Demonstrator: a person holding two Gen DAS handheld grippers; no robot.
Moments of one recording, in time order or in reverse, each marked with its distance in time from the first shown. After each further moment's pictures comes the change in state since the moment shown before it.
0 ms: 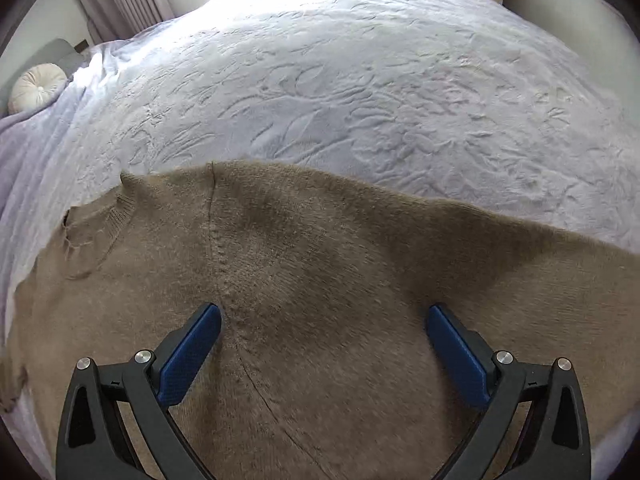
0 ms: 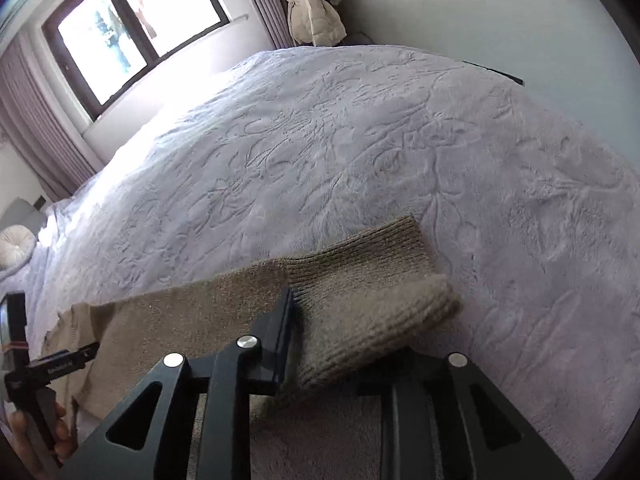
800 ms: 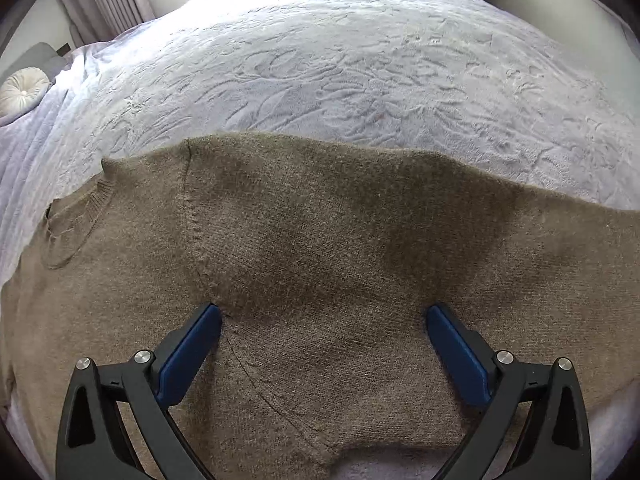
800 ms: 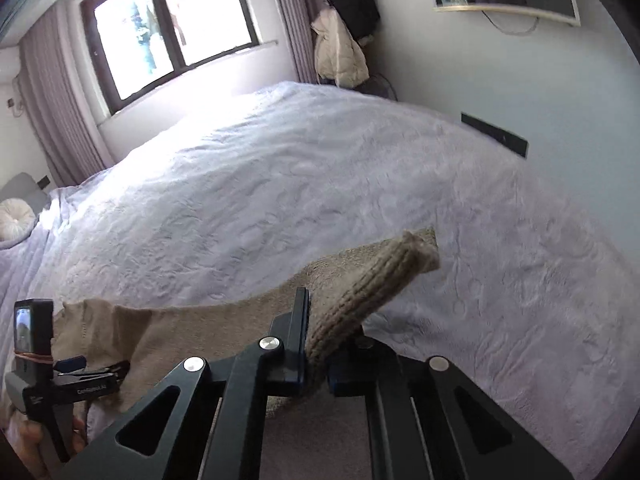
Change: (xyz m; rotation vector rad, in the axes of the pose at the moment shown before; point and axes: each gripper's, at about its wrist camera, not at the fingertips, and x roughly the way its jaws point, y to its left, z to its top) left arm 0.005 -0.010 -0.018 0.040 0.014 -0.040; right arm -0.063 0.074 0.001 -0.179 -0.138 -0.052
